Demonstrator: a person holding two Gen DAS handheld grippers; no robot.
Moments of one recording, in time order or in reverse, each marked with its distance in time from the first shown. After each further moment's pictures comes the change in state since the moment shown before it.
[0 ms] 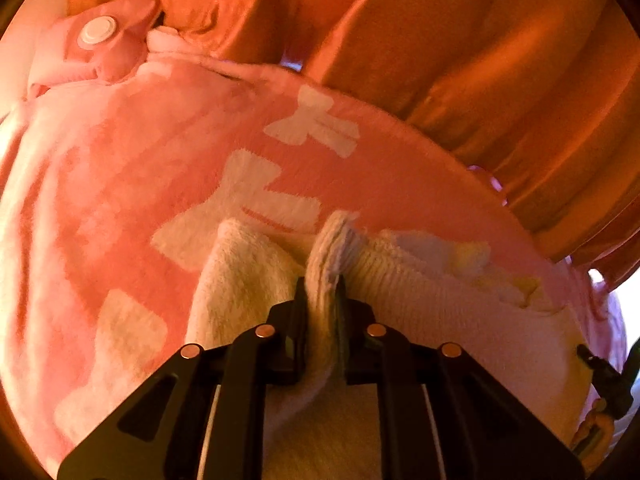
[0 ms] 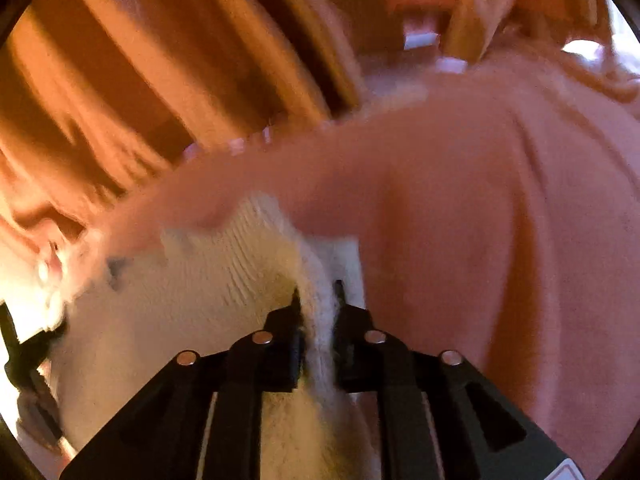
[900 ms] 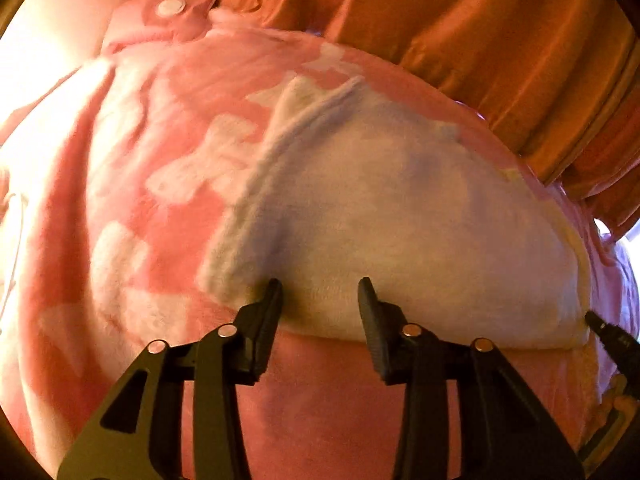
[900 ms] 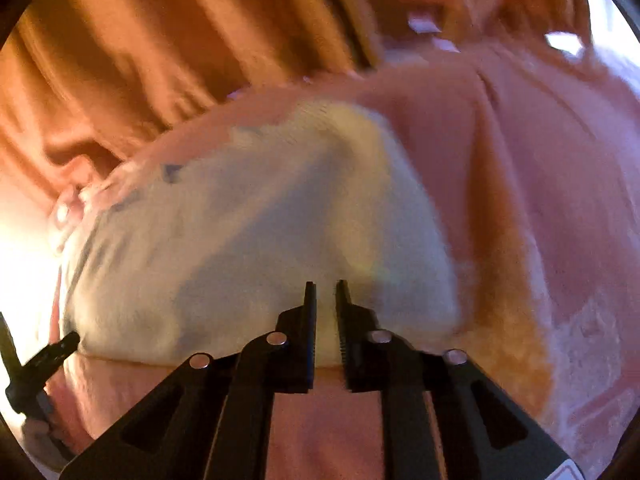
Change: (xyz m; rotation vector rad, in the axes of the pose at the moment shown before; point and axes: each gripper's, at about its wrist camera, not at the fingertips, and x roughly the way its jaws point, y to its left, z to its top) left arm -0.103 -0.011 -0.126 0.070 0.056 0.098; right arm -0.089 0.054 -0.091 -0.099 0.115 0.021
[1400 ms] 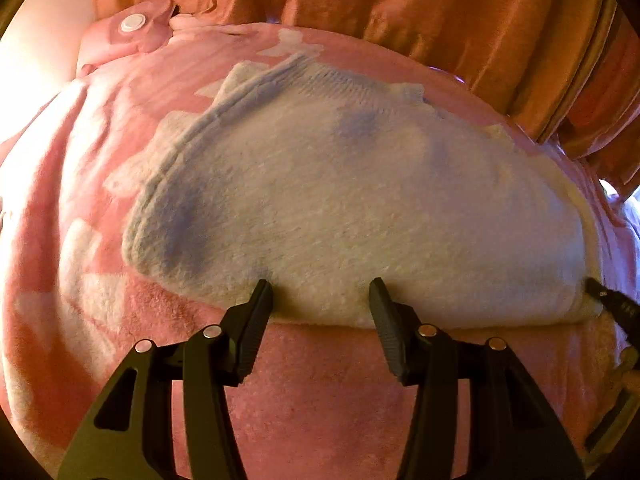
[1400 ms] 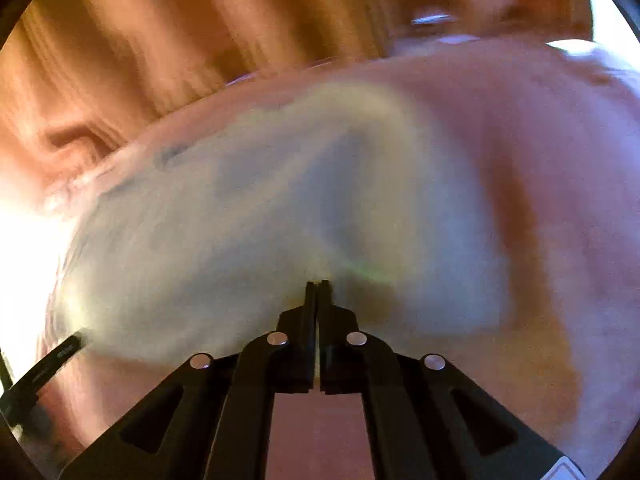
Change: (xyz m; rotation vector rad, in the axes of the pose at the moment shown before) left arm 0.015 -0.035 -0.015 0.085 0.040 0.040; right arm 0.029 -0.027 0.001 0.034 0.009 -0.138
